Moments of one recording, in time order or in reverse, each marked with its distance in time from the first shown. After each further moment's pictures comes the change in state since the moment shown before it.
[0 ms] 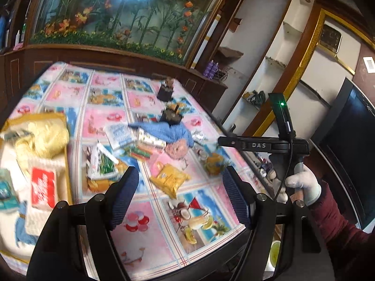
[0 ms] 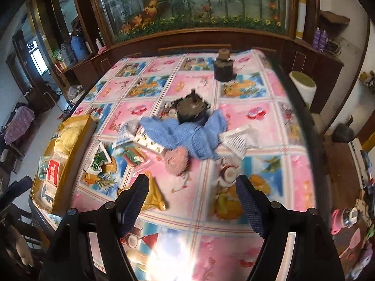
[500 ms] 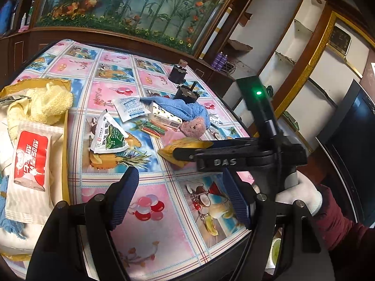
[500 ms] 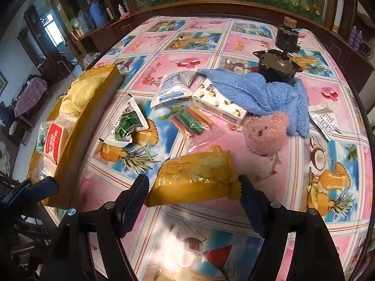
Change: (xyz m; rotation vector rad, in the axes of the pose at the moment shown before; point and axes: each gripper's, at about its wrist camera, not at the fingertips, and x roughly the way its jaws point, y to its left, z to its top) left arm 0.042 0.035 -0.049 -0.054 0.069 0.011; right arm 0.098 0.103 -0.043 -0.089 0.167 0.110
